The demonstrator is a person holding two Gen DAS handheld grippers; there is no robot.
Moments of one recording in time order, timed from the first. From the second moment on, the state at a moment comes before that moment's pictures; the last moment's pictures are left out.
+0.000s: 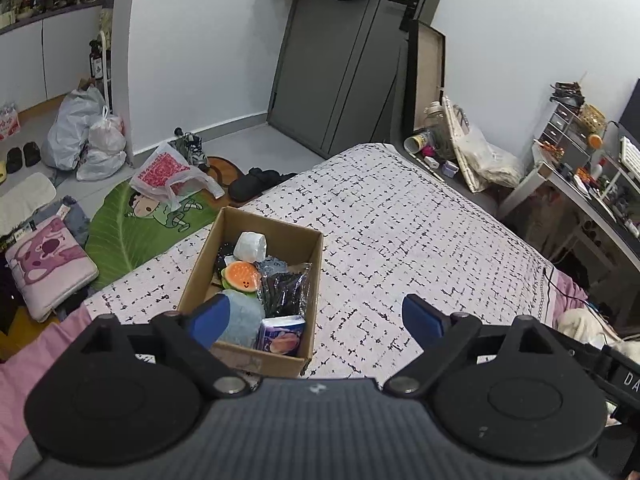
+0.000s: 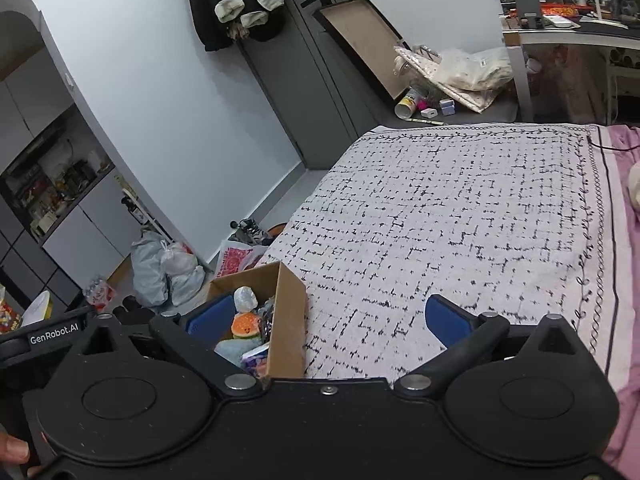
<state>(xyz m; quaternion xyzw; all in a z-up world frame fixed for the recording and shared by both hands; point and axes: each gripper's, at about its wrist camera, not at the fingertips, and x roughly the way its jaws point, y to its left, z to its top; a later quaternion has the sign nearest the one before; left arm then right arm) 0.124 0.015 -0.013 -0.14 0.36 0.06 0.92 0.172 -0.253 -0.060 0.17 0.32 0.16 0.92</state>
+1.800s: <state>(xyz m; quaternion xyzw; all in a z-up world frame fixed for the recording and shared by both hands) -0.004 0.036 0.006 -0.05 0.36 0.03 0.93 0.041 -0.248 -0.041 0.11 0.33 0.15 0.92</state>
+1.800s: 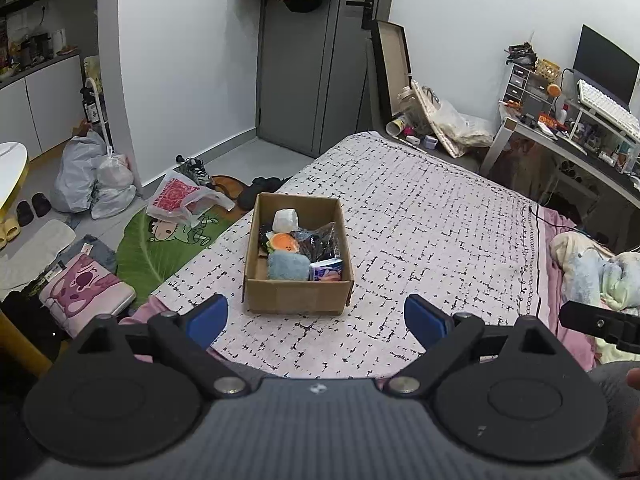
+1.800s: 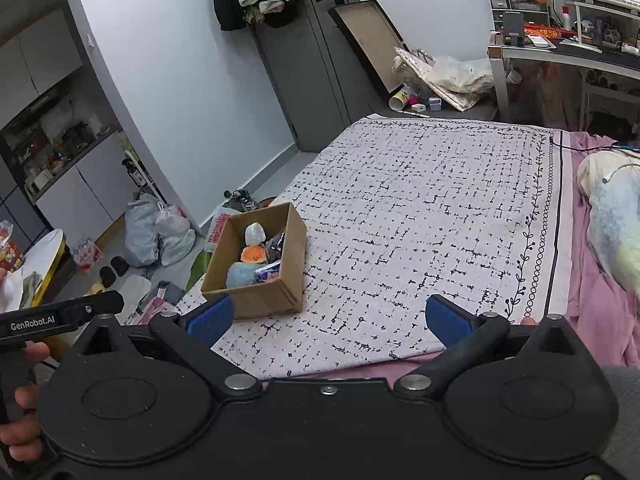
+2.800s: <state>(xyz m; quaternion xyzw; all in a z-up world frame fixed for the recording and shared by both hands) 0.009 0.040 -0.016 -0.05 0.38 0.04 0.92 0.054 -0.241 -0.057 0.11 0.35 0.17 0.91</state>
